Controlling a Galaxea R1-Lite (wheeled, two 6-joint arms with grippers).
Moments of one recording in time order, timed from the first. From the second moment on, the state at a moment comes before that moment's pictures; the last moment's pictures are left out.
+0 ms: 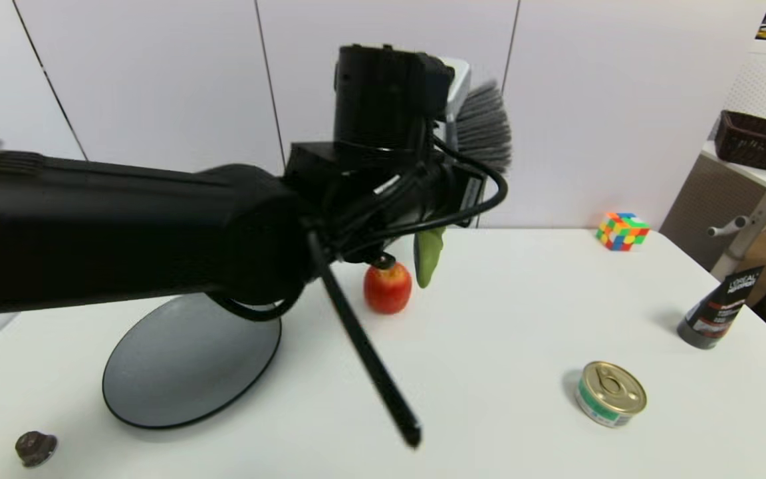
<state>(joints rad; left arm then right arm) -0.90 1.94 -1.60 -0.21 0.34 0.08 0.00 0.00 0.00 0.01 0.02 -0.03</state>
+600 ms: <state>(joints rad) -0.81 1.57 -1.35 -0.05 0.42 0.21 0.00 0.00 0.00 0.01 0.02 -0.03</state>
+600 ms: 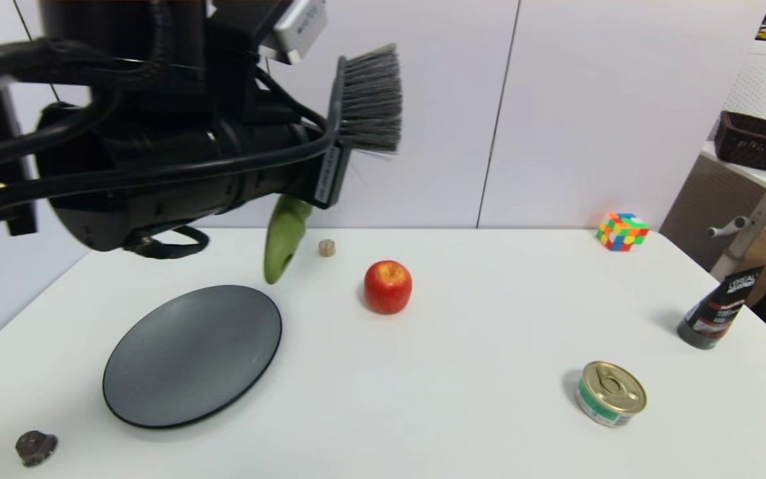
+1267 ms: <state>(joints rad) -0.68 1.27 -1.00 -0.07 0.42 0.22 0.00 0.00 0.00 0.01 0.02 -0.03</state>
